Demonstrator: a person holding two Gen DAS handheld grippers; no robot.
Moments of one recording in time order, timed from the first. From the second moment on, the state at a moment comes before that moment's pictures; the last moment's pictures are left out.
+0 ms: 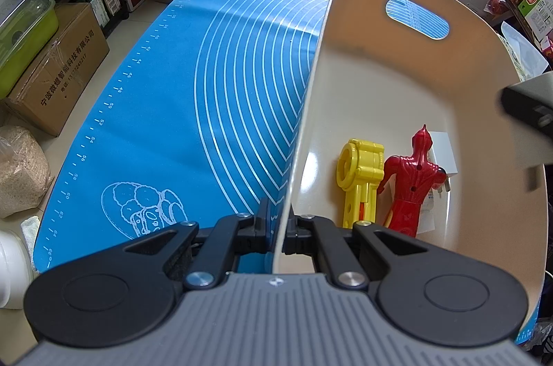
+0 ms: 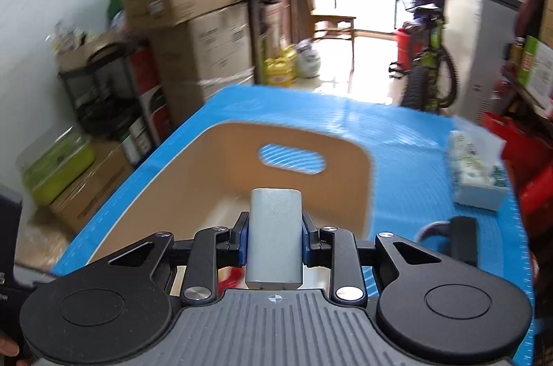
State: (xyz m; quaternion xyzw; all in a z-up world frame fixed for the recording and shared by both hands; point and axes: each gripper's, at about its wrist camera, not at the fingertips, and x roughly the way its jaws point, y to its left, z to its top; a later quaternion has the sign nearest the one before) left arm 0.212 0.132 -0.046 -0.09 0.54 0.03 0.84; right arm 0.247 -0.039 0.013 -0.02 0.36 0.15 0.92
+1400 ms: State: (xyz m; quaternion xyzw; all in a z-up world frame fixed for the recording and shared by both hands) left arm 0.213 0.128 -0.045 -0.09 0.54 0.03 0.84; right arm 0.252 -0.122 0.027 0.00 0.36 0.07 0.93
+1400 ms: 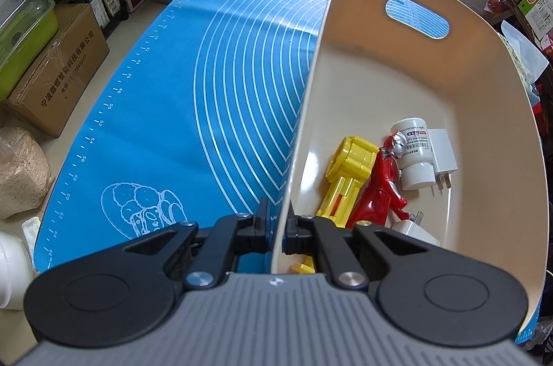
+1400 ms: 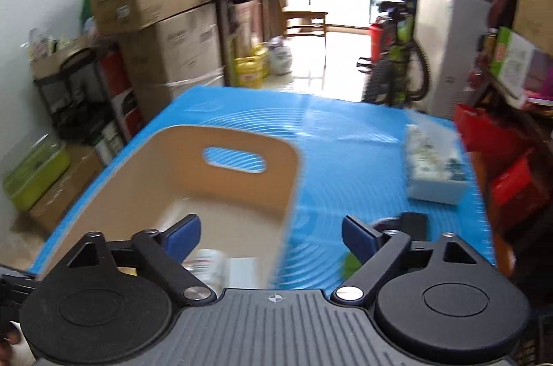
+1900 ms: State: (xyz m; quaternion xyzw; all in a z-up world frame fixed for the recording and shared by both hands) left arm 0.213 0.128 -0.045 -0.09 0.54 0.03 0.84; right arm 0.264 -0.216 -0.050 0.02 0.40 -0.04 0.92
